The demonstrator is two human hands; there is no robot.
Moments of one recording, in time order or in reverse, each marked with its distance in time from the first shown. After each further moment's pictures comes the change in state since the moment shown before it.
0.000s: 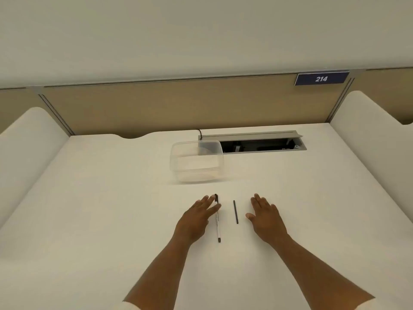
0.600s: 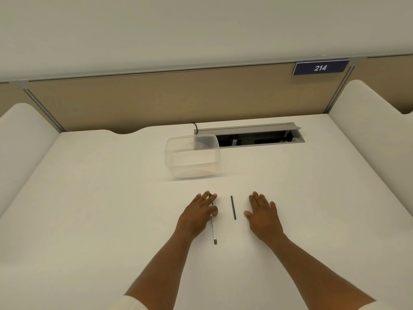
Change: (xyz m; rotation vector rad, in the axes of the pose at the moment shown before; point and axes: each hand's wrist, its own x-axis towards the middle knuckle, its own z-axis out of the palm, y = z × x) left_hand 0.024 -0.003 0.016 0.111 0.023 0.093; right_hand 0.001 -0.002 0.017 0.056 -0.029 0.099
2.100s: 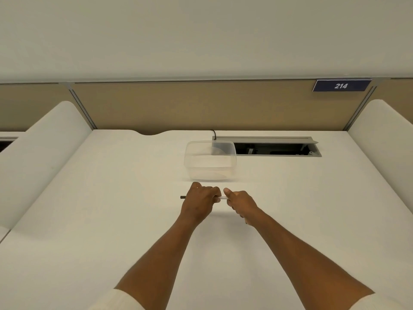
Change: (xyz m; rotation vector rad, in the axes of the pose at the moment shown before) left_hand -0.013 -0.005 -0.070 -0.133 0.245 -0.298; right_hand 0.018 -0.114 -0.078 0.882 -0.267 0.171
